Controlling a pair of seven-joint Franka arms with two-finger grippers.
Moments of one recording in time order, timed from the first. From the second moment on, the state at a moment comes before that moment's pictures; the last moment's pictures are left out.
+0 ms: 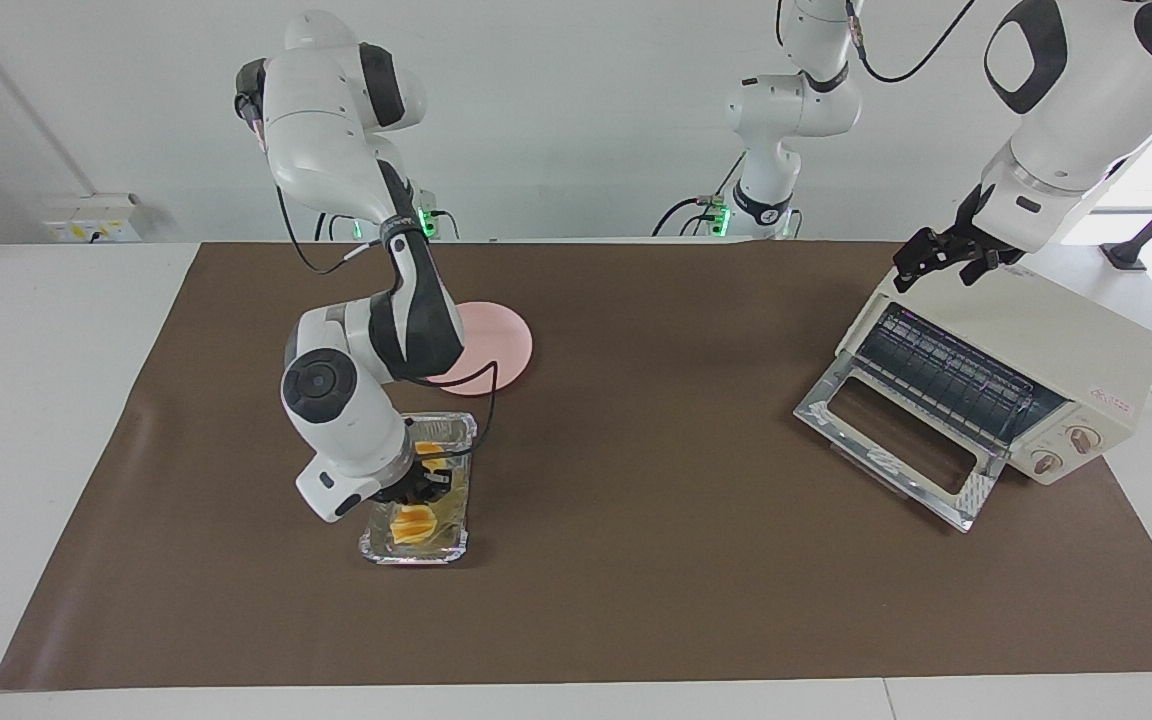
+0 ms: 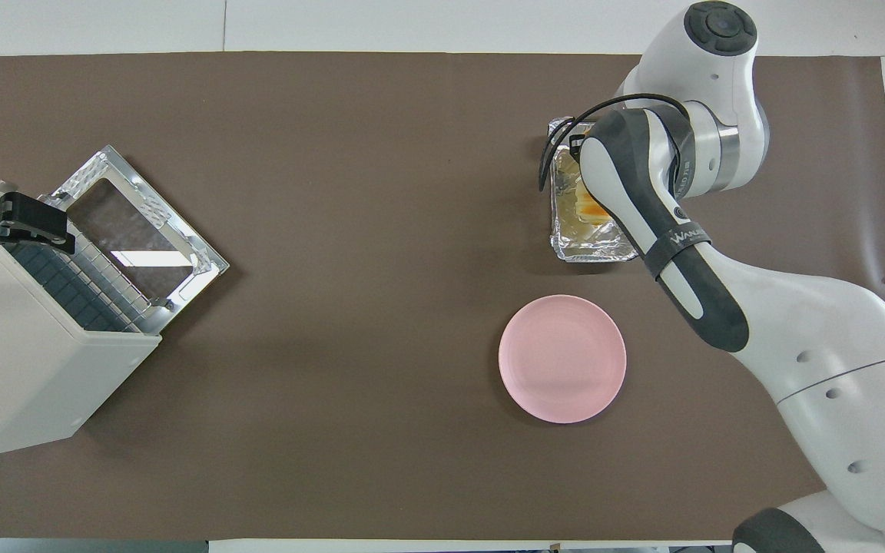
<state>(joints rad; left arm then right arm) -0.10 0.04 0.07 -1.57 -0.03 1.49 -0.08 0.18 0.72 0.03 -1.25 0.05 1.95 0.21</state>
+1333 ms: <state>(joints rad) -0.10 0.04 0.07 -1.57 -0.03 1.49 -0.08 0.18 0.68 0.02 -1.26 0.05 1.92 0.21</state>
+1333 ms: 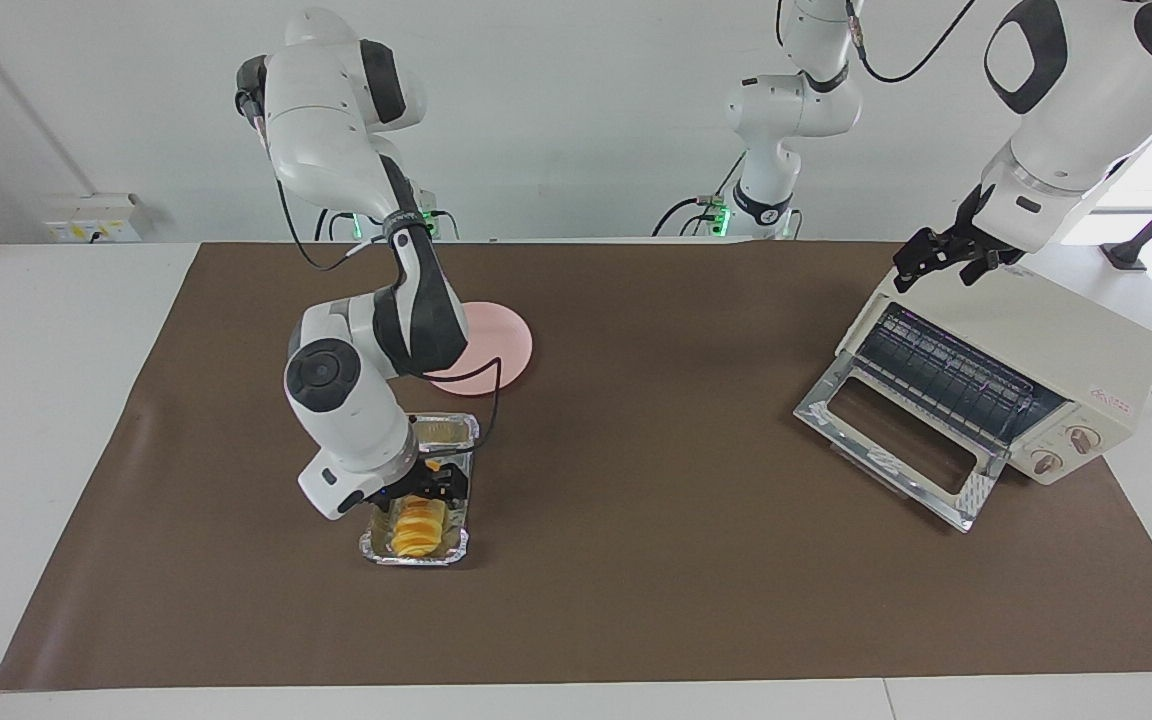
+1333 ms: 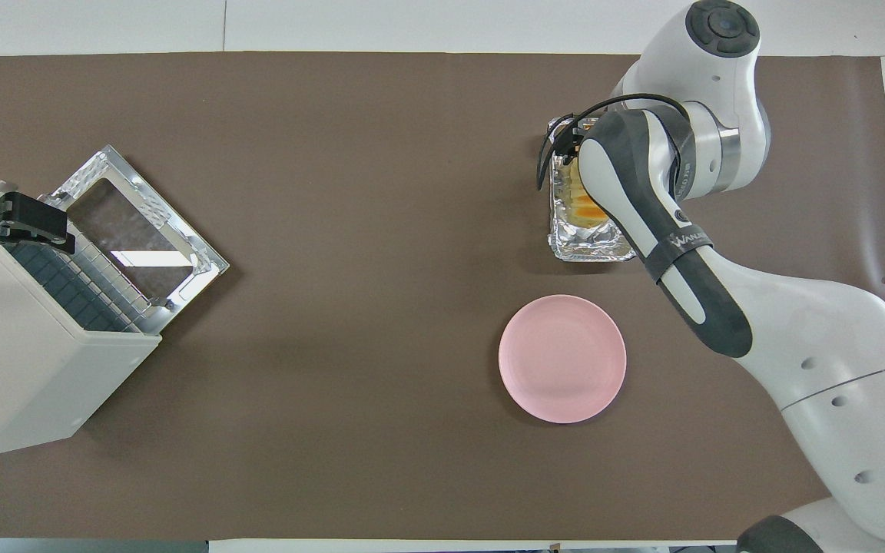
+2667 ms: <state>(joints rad) -0.10 0.04 0.07 -1.57 -0.03 1.49 -0.08 0.11 0.56 0.02 -1.58 0.00 2.12 0.02</state>
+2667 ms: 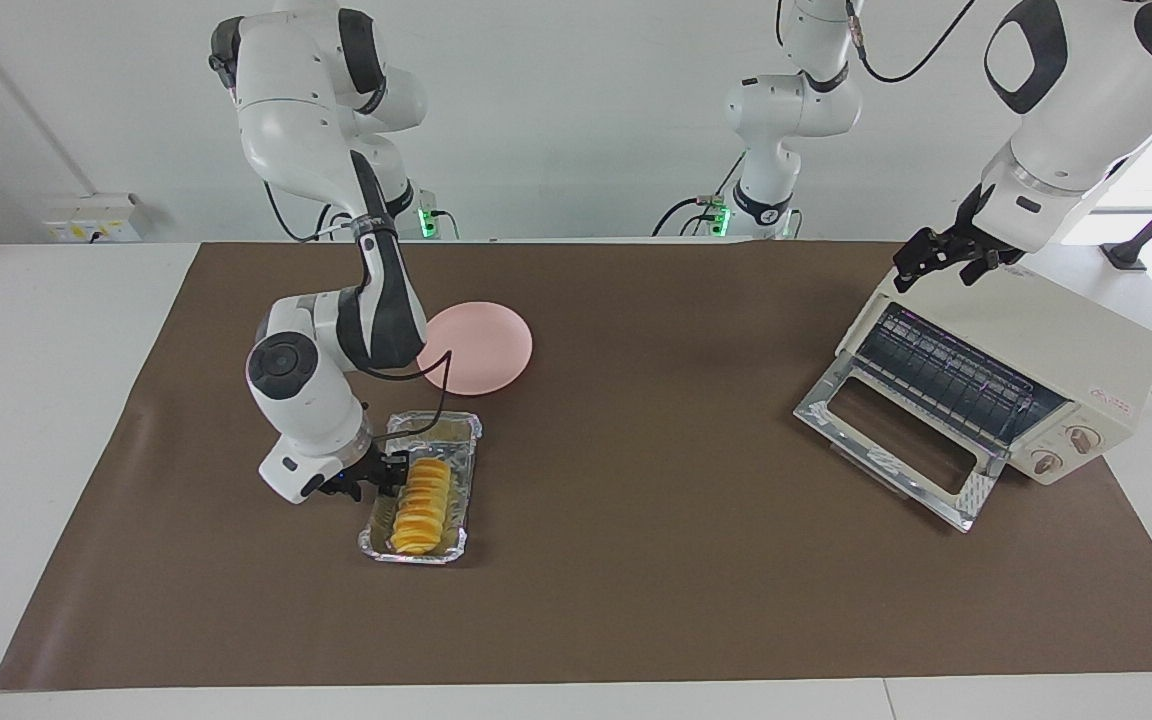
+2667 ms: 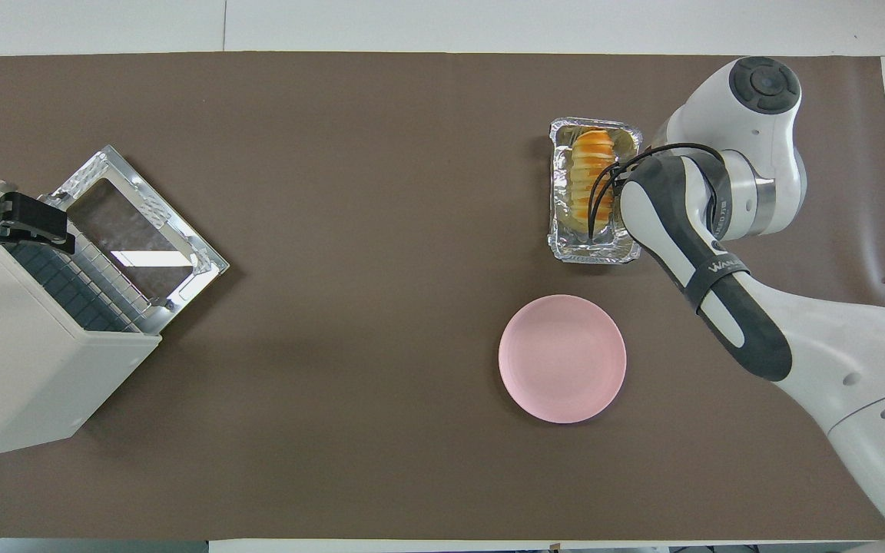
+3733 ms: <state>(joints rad) -0.10 0.04 0.07 -1.57 -0.03 1.49 -0.08 0.17 0.53 0.03 -1.34 0.07 1.83 0.07</state>
